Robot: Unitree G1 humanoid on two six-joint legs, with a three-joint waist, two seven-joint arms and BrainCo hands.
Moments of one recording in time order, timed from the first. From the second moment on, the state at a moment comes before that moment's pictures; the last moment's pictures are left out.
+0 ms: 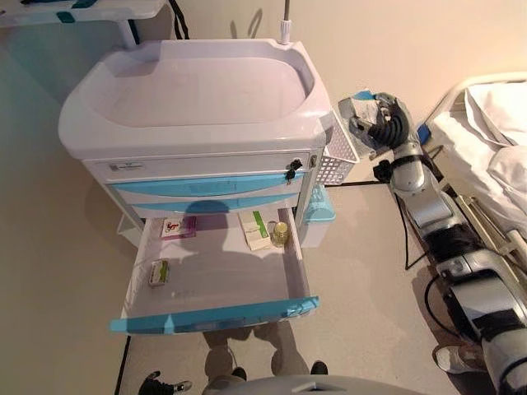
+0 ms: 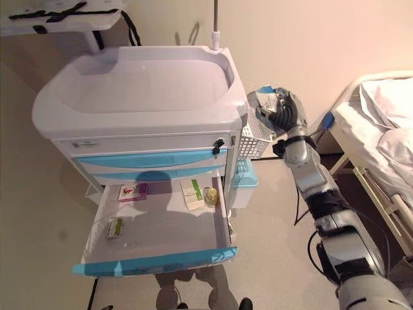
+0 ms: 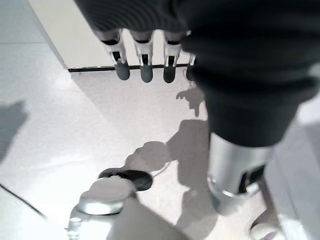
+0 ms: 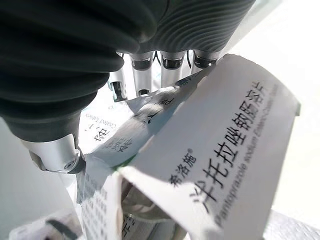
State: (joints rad) left arm 0.15 0.29 -0.09 1.15 -0.05 -0.03 0.15; right arm -0.81 -0.57 0.30 0.52 -0.14 0.01 -0.30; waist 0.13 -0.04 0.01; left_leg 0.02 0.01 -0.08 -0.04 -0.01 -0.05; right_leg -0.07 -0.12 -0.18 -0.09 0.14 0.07
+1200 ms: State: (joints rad) left arm 0.12 0.38 -0.15 1.16 -0.06 -0.04 0.16; right arm -1.36 -0.52 0.70 0.88 -0.21 0.02 -0.29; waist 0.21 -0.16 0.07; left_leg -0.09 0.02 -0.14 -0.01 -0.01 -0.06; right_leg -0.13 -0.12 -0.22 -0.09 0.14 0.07
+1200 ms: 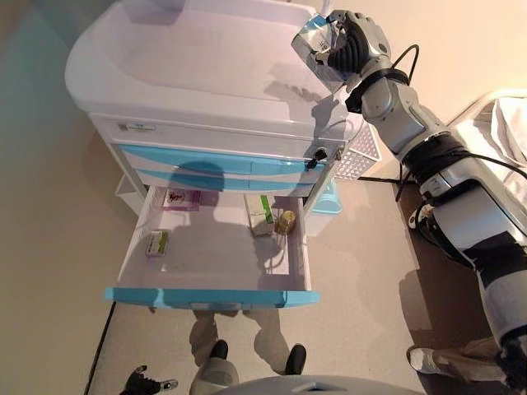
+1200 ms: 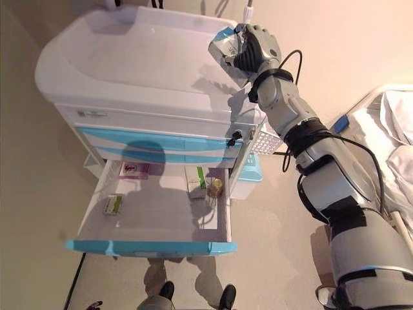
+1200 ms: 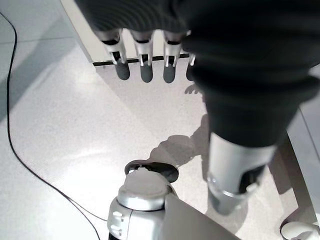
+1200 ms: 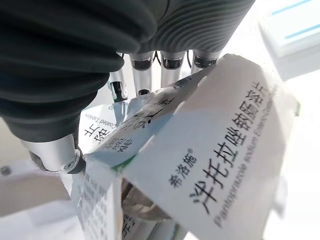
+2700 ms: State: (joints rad) left arm 0.07 0.44 -0.20 1.12 -0.08 -0.08 0.16; right arm -1.51 -0.45 0.82 1.08 -0.35 -0.01 -0.31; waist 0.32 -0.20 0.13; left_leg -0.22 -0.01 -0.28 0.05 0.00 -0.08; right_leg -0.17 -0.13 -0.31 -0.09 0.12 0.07
